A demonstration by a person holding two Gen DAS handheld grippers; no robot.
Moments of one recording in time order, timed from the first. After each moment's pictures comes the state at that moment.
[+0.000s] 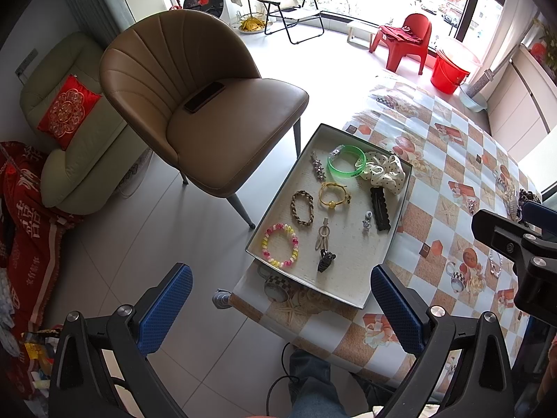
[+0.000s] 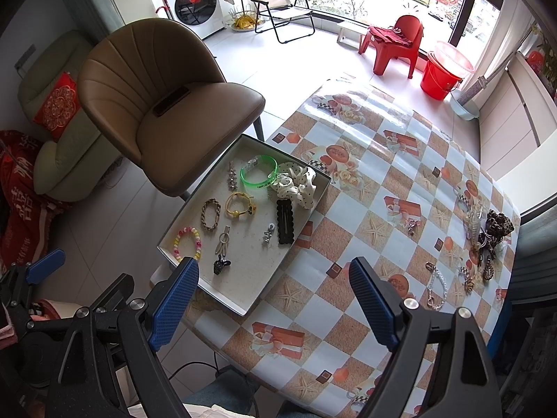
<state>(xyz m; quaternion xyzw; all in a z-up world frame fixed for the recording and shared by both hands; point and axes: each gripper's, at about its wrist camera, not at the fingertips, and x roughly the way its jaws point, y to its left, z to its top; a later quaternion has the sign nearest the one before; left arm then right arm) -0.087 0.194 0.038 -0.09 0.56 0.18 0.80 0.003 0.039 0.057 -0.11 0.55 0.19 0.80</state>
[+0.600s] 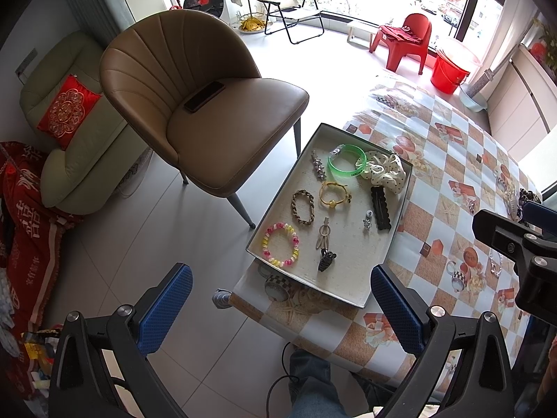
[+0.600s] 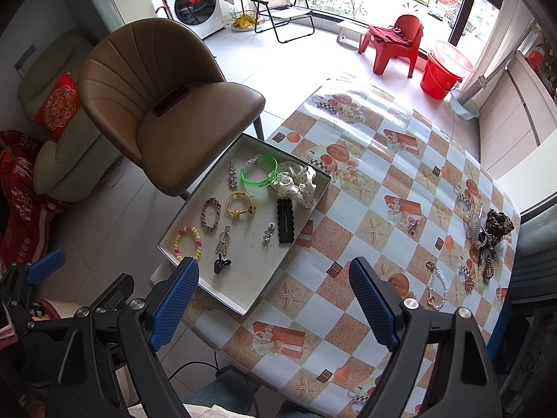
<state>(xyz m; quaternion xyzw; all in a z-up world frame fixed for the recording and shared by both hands) -0.089 0.196 0.038 -0.09 0.56 0.18 0.80 0.004 0.039 0.056 -0.11 0.55 0.19 0.80</state>
